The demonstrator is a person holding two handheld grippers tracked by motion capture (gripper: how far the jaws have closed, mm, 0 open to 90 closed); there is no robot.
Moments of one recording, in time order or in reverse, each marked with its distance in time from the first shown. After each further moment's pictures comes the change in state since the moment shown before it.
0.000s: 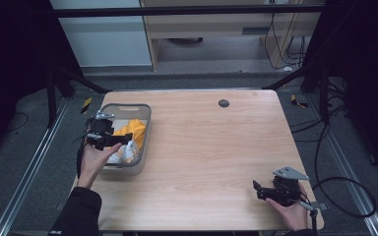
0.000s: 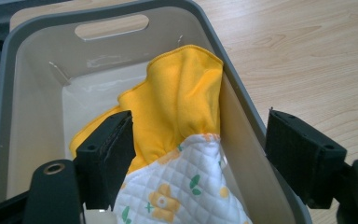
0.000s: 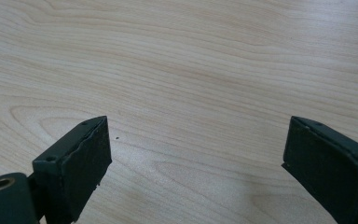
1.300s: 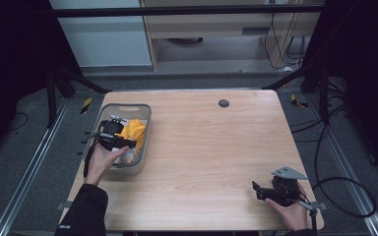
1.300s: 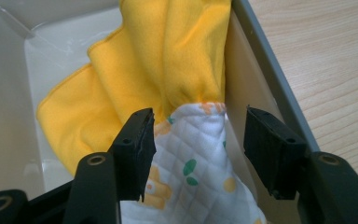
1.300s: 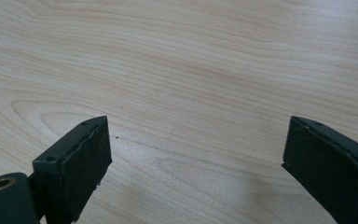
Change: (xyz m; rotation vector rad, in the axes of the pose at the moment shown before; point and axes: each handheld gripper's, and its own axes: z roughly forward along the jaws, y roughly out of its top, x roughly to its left) left arm -0.008 -0.005 0.039 0.214 0.001 0.018; right arm 0.000 0.000 0.002 0.016 0.010 -0.017
